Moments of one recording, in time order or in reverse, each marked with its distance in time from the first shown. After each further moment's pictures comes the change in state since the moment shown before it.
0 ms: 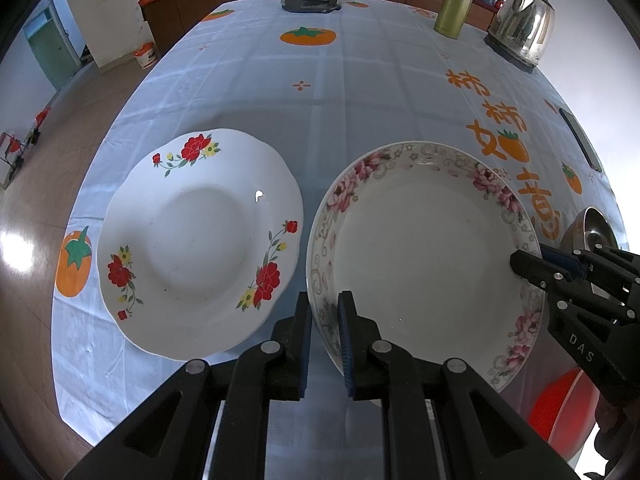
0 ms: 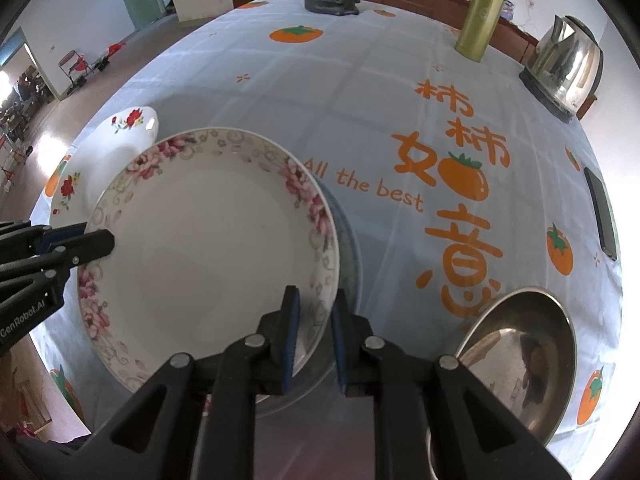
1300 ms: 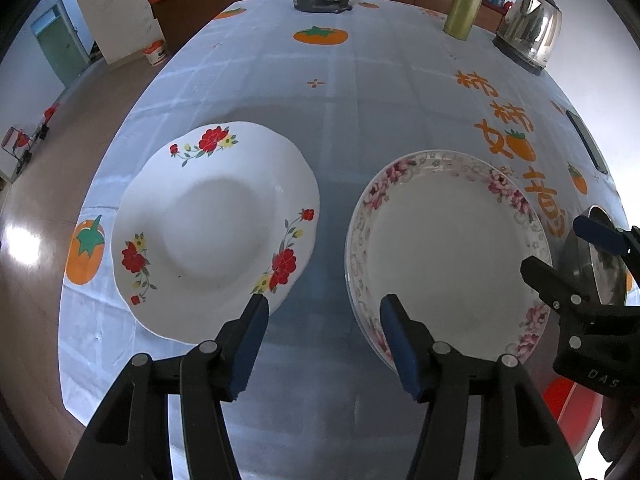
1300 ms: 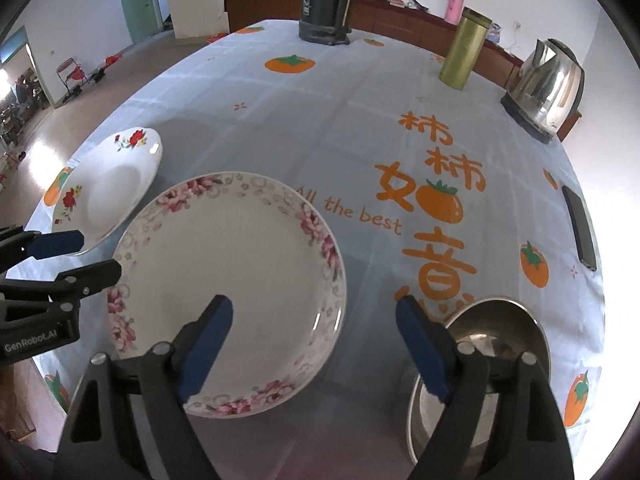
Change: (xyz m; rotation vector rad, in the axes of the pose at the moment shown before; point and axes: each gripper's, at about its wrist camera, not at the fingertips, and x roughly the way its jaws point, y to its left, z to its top) left arm -0.007 0.006 -0.009 -0.019 -0.003 0.033; right arm -0.020 0.007 -0.002 -0.018 -0.099 -0.062
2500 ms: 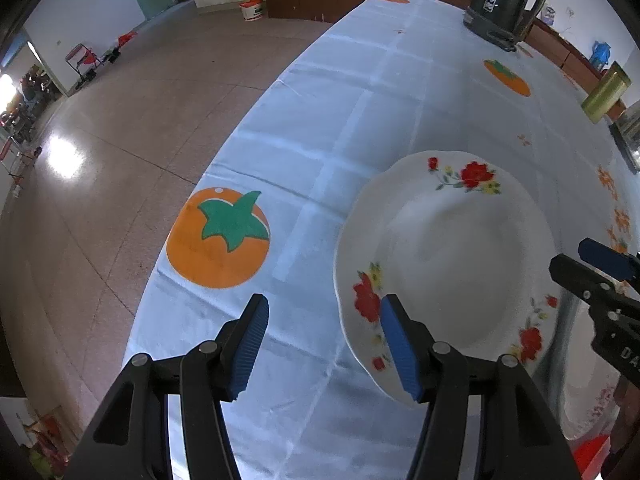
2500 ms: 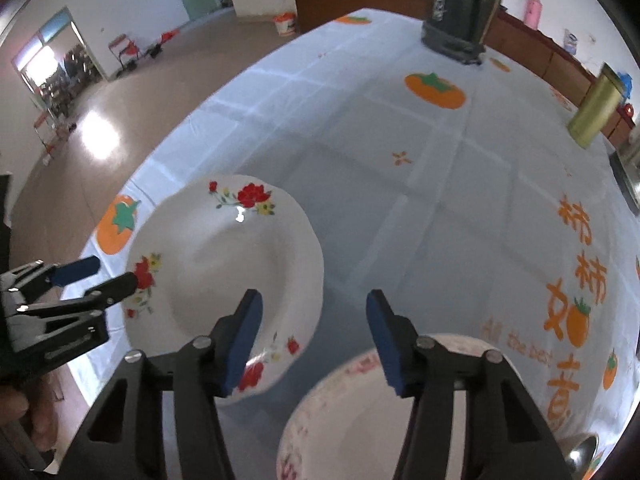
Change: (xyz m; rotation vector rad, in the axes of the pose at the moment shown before) left arm 0.023 0.167 0.020 -0.302 0.043 0.147; right arm 0.058 0.129 0.111 -0.116 0.086 0.205
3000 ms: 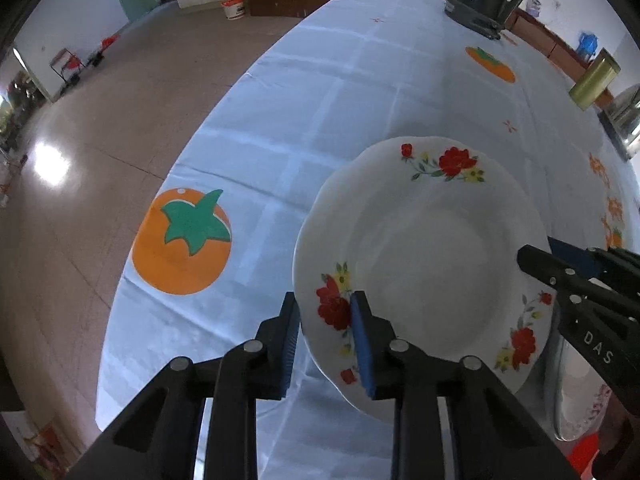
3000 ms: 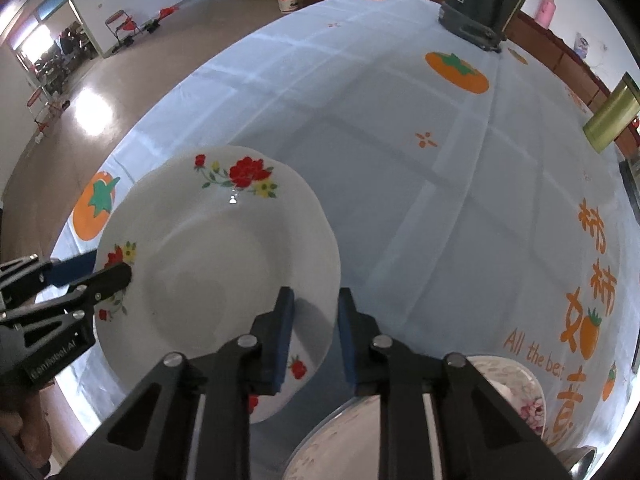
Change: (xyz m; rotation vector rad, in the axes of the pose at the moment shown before) left arm 0.010 -0.015 0.000 0.032 0.008 -0.048; right arm 0.032 0.006 0.002 -0.030 0.069 -0.025
